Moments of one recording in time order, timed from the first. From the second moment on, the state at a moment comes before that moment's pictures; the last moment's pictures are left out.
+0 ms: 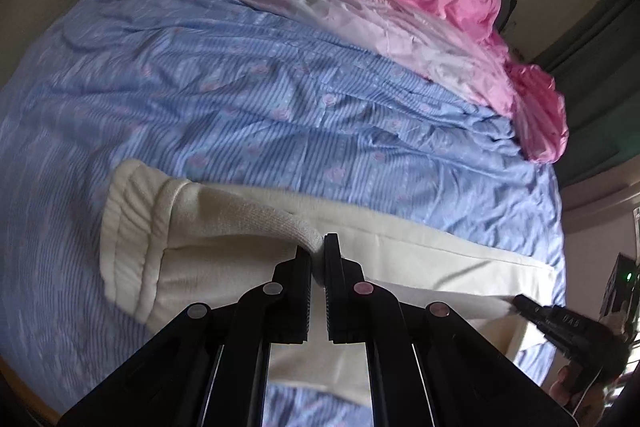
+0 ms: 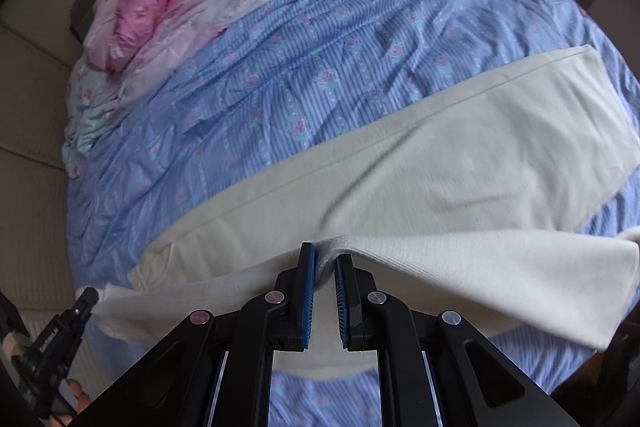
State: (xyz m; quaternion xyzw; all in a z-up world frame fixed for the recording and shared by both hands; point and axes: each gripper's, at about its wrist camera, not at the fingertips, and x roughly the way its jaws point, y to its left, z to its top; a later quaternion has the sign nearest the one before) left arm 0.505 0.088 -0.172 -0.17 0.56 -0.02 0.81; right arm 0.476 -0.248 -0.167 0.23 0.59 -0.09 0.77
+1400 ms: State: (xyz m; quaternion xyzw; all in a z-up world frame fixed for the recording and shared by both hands) left arm 0.556 0.183 -0.270 -0.27 0.63 -0.02 0.73; right arm 0.583 -0.109 -0.221 0.09 0.61 0.06 0.78
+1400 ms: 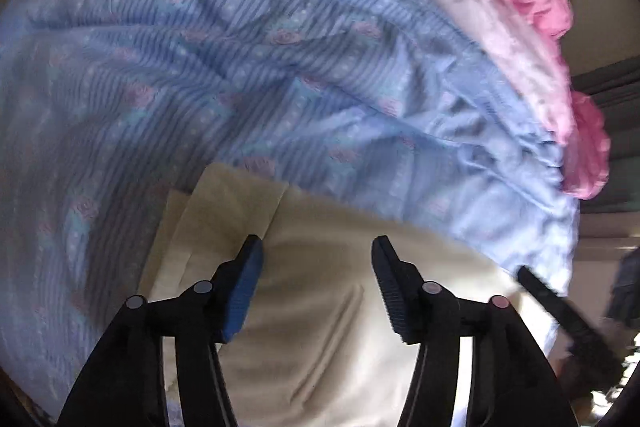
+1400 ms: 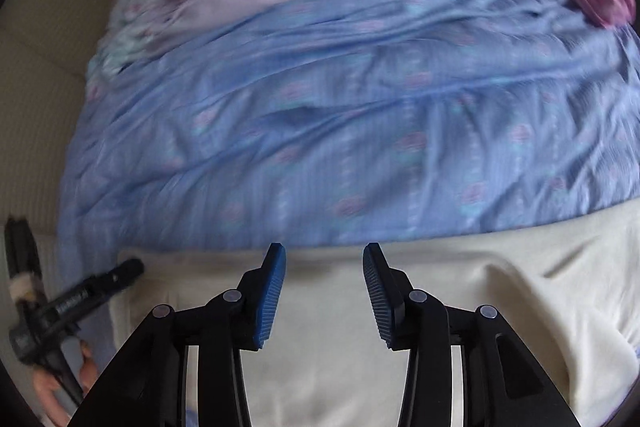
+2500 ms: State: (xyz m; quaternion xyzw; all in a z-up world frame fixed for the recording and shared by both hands) left arm 0.291 -0.020 -0.074 0.02 0.55 -0.20 0.81; right arm 0.238 -0.225 -0.078 0.11 0.54 0.00 0.83
